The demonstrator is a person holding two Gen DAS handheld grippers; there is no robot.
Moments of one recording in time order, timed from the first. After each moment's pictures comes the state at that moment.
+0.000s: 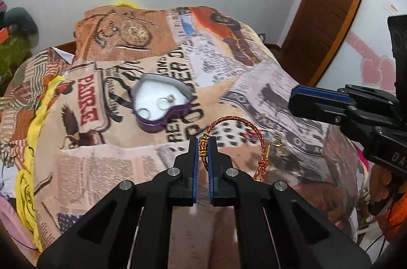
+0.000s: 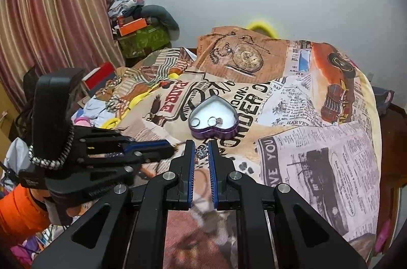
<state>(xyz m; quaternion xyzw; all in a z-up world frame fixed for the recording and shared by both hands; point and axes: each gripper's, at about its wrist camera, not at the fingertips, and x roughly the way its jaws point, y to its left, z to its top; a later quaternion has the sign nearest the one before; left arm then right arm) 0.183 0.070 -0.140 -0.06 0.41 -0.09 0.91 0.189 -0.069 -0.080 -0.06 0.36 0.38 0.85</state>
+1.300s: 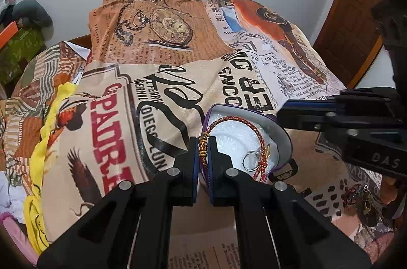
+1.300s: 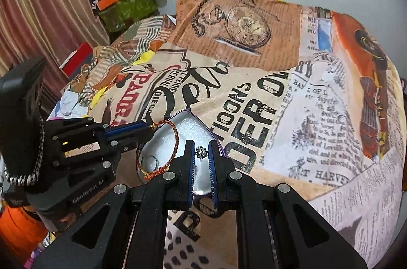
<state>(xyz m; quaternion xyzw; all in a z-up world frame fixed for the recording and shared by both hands) 0.306 0.140 -0.192 -0.06 0.43 -0.03 0.90 0.323 0.013 -0.141 -0.09 0.47 0.37 0.80</state>
